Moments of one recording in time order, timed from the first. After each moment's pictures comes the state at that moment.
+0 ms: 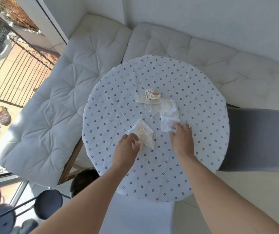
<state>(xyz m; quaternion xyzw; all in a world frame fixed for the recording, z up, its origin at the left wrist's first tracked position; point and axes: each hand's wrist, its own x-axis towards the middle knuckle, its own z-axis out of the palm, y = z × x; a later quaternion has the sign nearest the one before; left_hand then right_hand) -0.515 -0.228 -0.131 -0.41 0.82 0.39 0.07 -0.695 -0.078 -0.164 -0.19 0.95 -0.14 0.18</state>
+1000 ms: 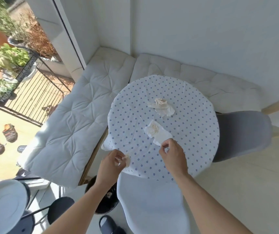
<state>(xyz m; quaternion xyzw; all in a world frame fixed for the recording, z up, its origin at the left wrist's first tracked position) -0.306 -0.269 -0.039 -0.39 0.80 0.45 -0.01 -0.495 -0.080 -0.028 -0.20 0.93 -0.28 0.14</state>
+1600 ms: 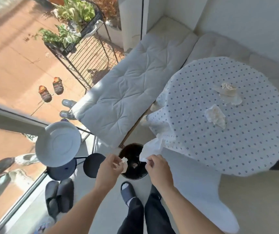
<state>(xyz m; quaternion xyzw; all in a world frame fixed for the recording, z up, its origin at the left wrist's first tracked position) -0.031 -0.303 -0.108 -0.57 0.68 0.47 0.00 -0.215 -0.180 -0.115 -0.33 0.87 -0.19 0.32</state>
